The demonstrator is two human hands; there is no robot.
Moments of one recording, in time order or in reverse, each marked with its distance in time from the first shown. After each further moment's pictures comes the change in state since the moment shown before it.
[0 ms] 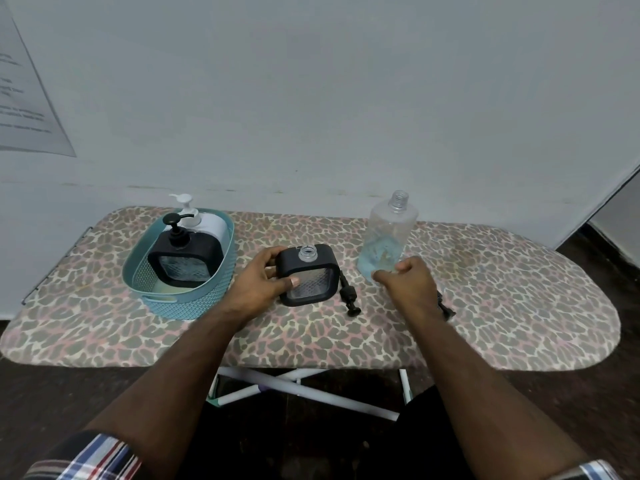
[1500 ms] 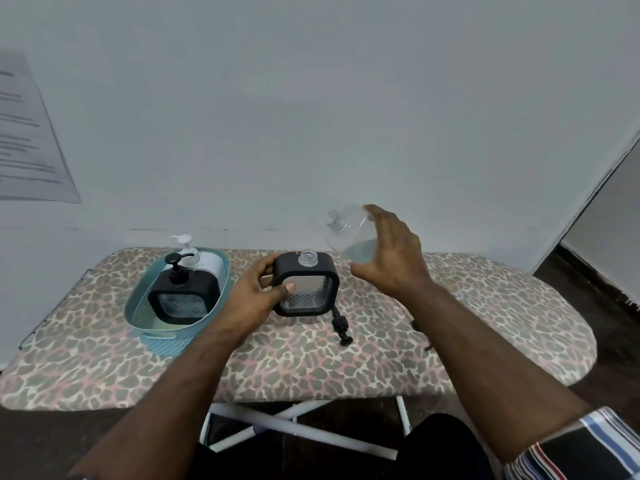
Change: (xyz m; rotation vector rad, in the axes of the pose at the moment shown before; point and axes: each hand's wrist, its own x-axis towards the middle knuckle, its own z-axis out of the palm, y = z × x) left_hand -0.013 0.052 0.000 -0.087 0.040 0.146; right_hand 0.005 -0.093 -0.039 -0.469 0.053 -0.800
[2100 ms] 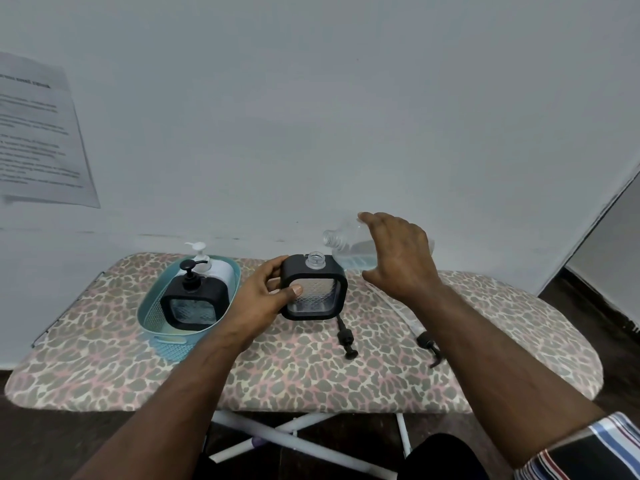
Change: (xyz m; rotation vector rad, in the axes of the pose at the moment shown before) left_hand -0.003 0.011 -0.007 -0.064 0.018 0.037; right_hand 0.017 -0.010 -0.012 -0.329 0.056 -0.241
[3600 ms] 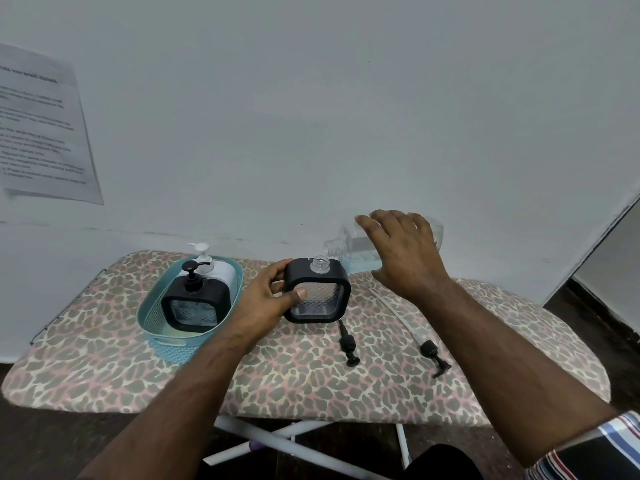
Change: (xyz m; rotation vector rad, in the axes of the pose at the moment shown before) left_hand 0.010 -0.004 0.002 0.038 0.013 0.004; right_hand 0.018 0.010 0.002 -0.212 -0.061 -0.135
